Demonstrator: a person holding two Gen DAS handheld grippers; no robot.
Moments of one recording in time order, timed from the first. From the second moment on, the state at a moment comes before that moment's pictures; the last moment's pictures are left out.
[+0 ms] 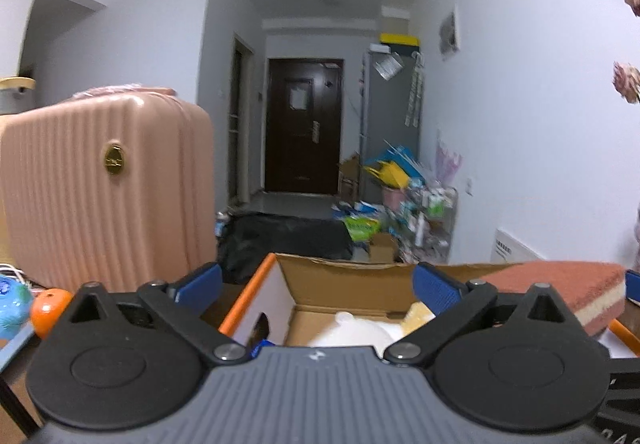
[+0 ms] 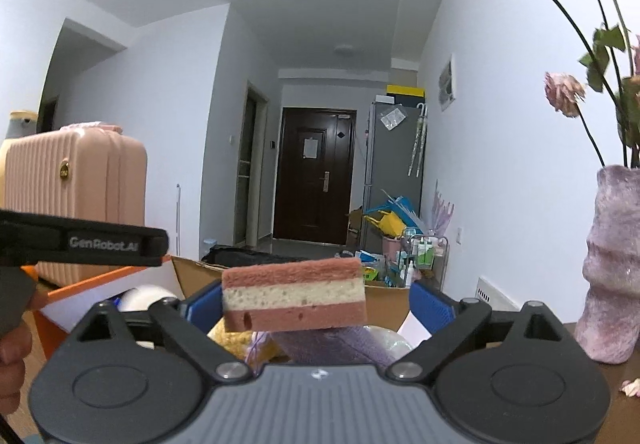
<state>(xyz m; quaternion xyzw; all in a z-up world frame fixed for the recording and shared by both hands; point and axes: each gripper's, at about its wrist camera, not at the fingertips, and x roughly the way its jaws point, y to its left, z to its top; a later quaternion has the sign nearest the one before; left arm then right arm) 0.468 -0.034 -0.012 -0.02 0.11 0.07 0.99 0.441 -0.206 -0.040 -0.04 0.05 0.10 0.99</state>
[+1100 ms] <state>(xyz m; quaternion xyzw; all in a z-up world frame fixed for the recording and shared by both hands) 0.408 -0.027 -0.019 0.00 0.12 0.10 0.99 0.361 -0.218 -0.036 -0.03 0.05 0.06 1.00</state>
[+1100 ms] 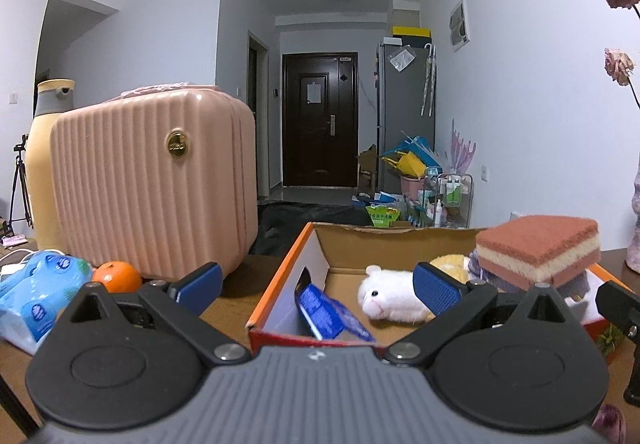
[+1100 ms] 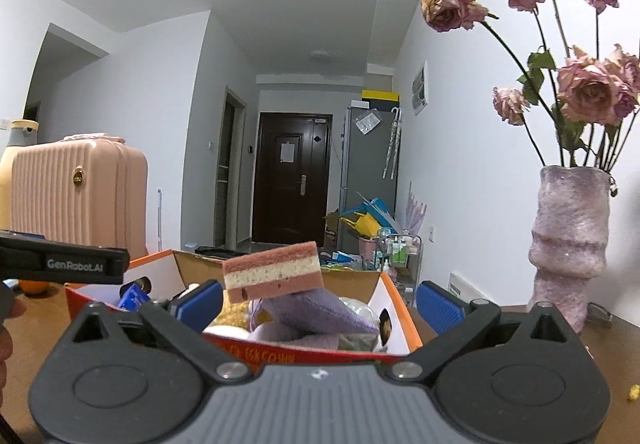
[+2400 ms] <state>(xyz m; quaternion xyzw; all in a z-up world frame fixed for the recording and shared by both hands) 0.296 0.028 -0.030 0.00 0.20 0.05 0.98 0.294 -0.177 -0.057 -0.02 0.25 0.03 0.97</state>
